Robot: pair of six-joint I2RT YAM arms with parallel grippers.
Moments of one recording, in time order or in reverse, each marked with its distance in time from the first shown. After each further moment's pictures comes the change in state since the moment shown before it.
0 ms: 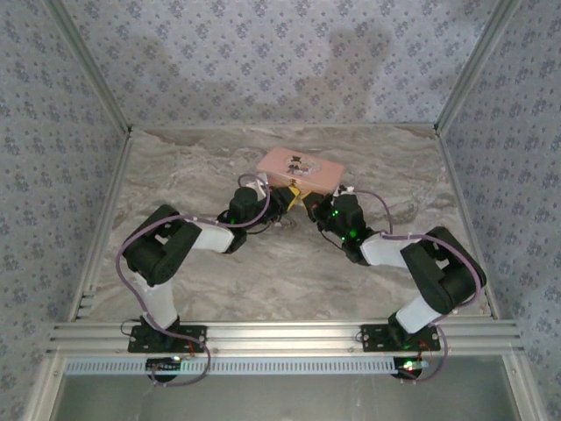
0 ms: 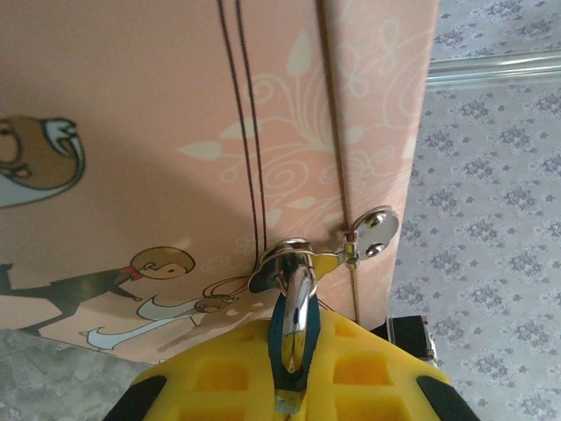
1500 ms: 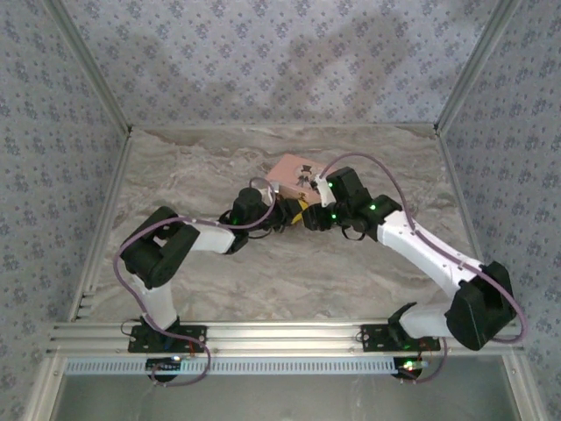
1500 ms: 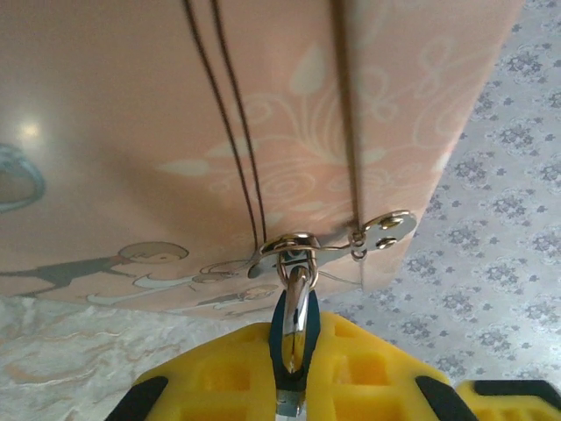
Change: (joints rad) left arm -0.014 -0.023 0.013 -0.119 0.210 0.015; right arm 0.046 -0.240 0.482 -1.338 -0.068 -1.219
